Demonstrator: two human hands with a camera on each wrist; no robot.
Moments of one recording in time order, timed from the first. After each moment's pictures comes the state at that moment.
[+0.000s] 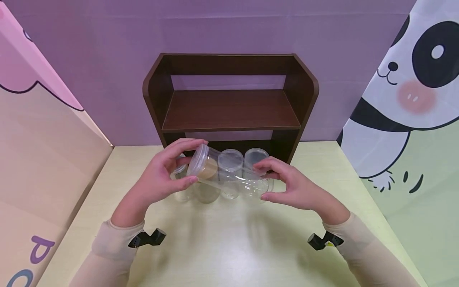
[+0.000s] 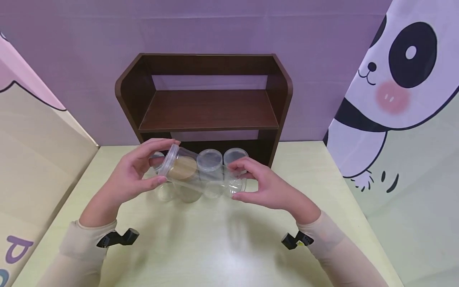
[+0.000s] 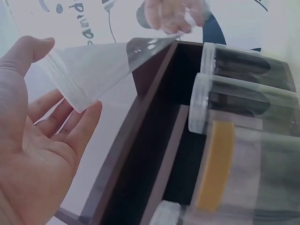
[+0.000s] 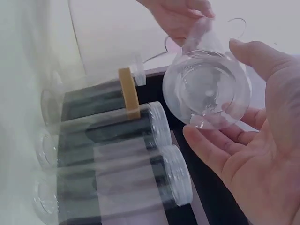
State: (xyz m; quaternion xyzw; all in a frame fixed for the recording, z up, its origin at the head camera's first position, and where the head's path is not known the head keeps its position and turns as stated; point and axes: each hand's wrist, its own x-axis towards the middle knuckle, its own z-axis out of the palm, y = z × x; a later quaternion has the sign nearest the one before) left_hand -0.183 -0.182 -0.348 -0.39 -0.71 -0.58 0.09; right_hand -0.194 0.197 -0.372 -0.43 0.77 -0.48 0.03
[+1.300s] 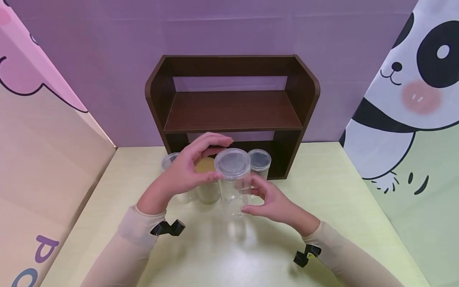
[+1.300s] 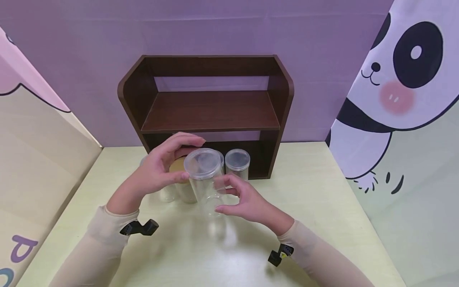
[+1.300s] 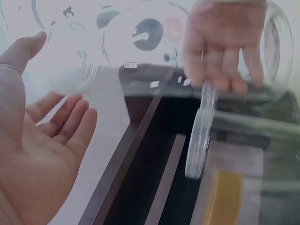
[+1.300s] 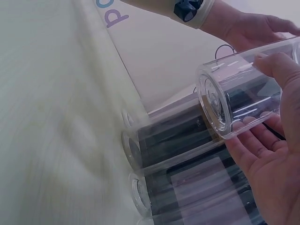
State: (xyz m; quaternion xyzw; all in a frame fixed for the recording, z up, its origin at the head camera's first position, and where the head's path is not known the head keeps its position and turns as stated) left_hand -0.202 -0.138 -0.337 -0.44 -0.70 -0.56 0.07; right_hand -0.194 0.148 -0.443 -0.39 0.69 -0.61 0.07
